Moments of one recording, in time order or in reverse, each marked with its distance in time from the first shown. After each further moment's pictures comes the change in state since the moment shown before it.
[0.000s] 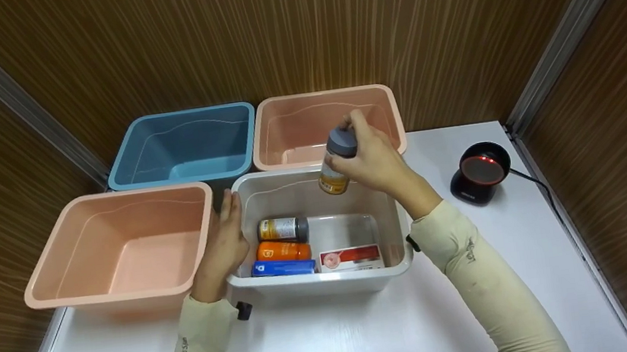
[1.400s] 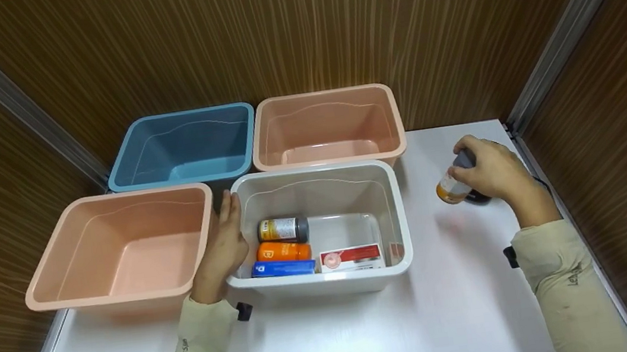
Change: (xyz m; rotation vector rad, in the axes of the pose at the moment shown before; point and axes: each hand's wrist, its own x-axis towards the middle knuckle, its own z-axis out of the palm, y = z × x) left_hand -0.003 -0.001 0.000 -0.018 0.013 0.007; right_hand -0.079 0.111 -0.114 -0.337 -0.180 0.334
